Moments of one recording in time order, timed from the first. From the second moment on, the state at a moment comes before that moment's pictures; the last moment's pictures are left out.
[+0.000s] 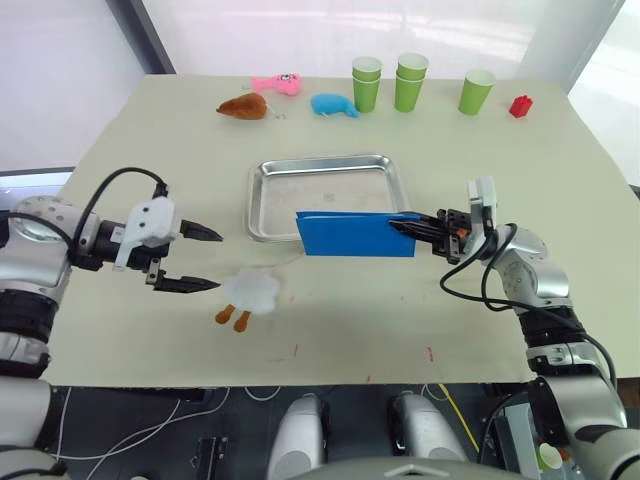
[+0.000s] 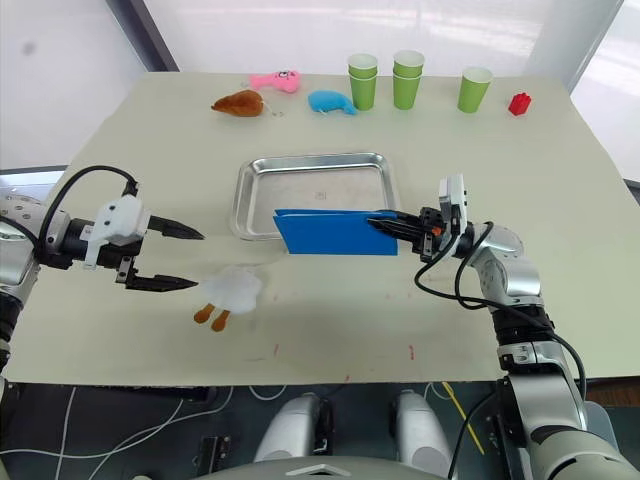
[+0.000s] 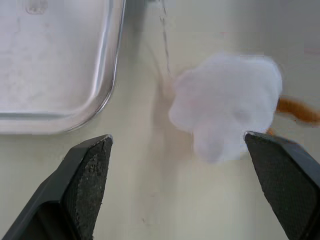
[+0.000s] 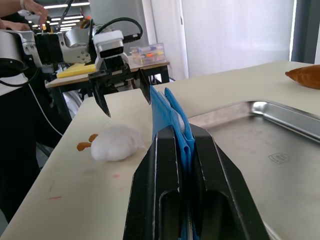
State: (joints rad) left arm -0.62 1.15 -0.25 0.55 -0.46 -0.08 -1.57; right arm -0.59 -0.33 -0.01 0.33 0.51 0.17 1.32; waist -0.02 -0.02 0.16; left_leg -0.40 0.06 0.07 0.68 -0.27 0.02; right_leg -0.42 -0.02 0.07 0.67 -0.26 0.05
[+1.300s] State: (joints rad) left arm -0.73 0.63 -0.09 0.61 -0.29 -0.07 -1.42; right arm -0.53 -0.38 0.03 0.48 0.39 -0.08 1.44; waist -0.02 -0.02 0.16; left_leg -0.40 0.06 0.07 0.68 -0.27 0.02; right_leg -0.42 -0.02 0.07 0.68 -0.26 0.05
